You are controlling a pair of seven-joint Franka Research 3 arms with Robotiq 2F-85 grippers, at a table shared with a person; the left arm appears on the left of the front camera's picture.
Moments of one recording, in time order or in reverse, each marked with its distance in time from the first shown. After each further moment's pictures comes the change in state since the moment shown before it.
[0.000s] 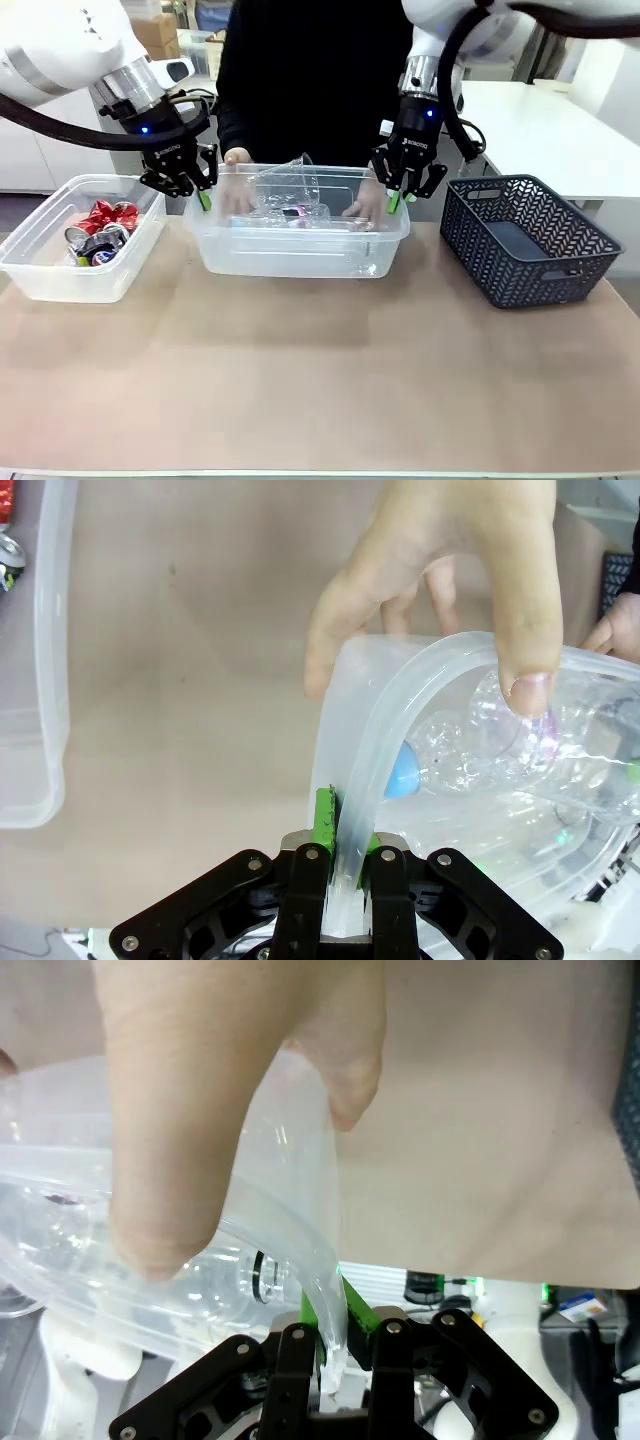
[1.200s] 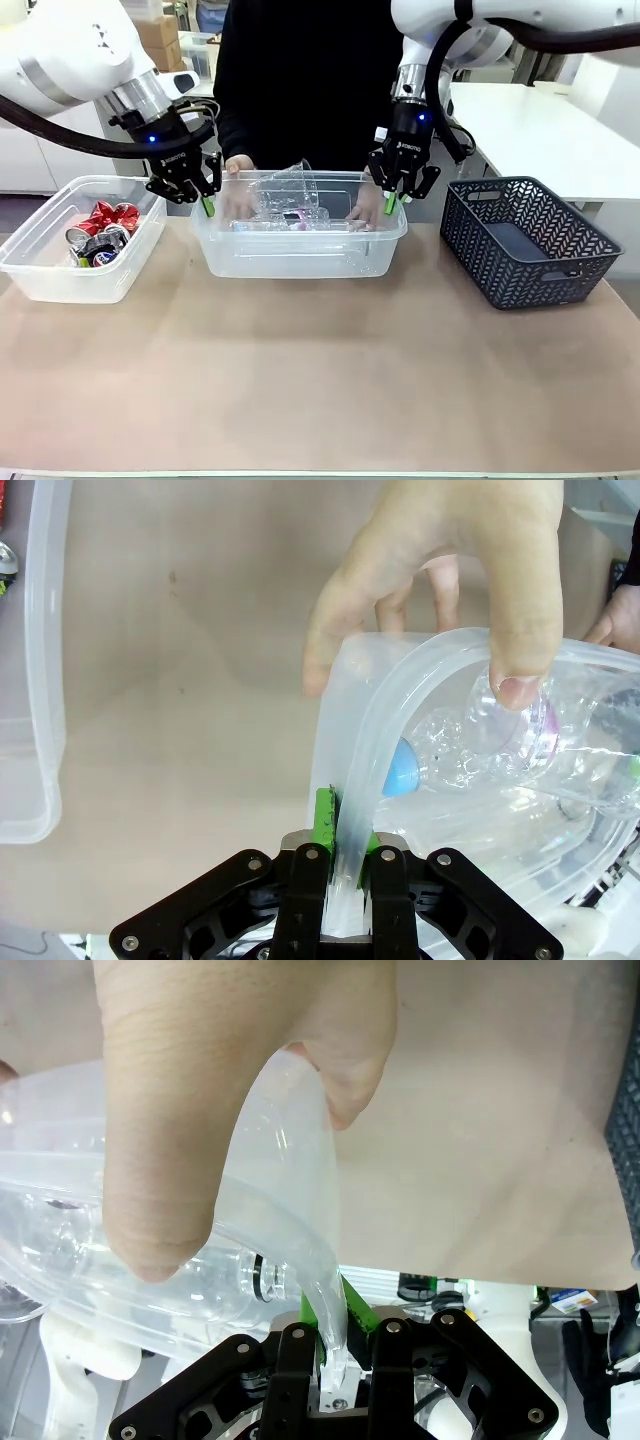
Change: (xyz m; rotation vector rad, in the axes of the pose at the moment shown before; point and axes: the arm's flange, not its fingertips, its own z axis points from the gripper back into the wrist) left arm 0.007 0.003 -0.010 0.000 0.003 0.011; right arm 0.024 0.003 -0.002 -0.019 0.032 0.001
